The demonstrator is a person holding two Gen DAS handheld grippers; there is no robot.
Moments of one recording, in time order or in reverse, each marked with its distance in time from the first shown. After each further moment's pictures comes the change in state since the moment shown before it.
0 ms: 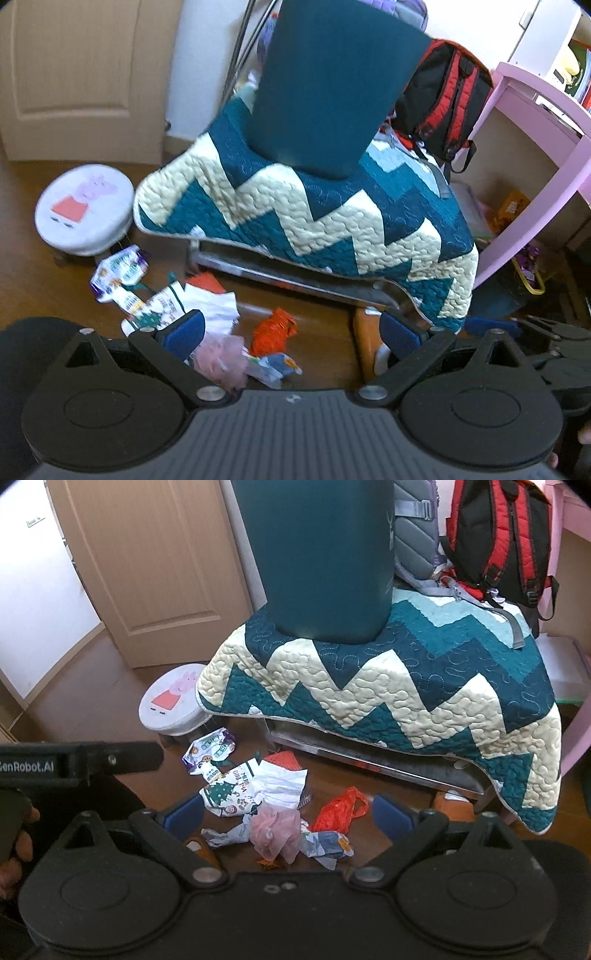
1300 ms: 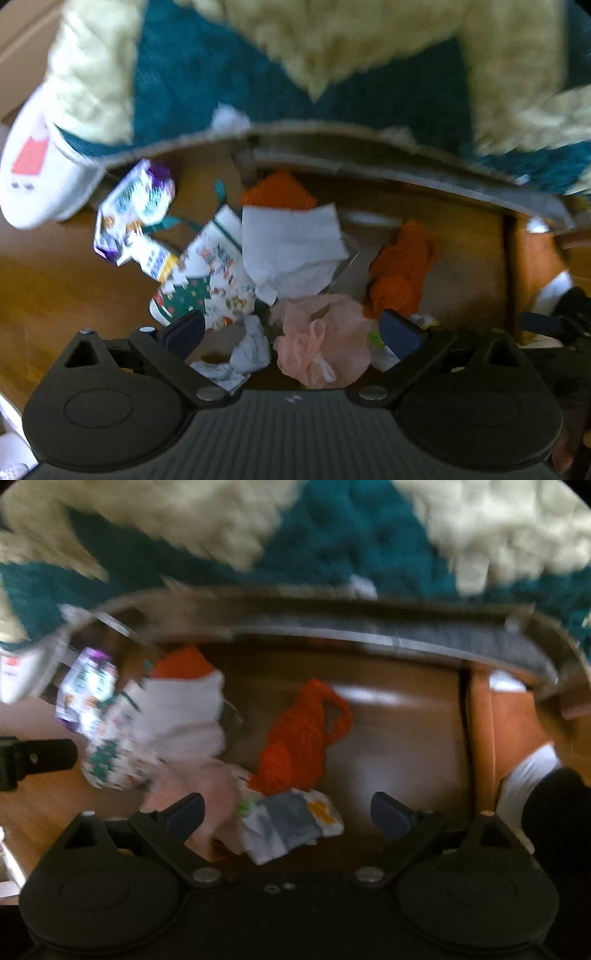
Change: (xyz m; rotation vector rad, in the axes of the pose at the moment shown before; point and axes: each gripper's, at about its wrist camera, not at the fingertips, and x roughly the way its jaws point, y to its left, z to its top) left arm 0.330 0.079 0.033 0.088 0.587 0.328; right arm 0.329 -0.097 -0.022 0.282 0.507 -0.118
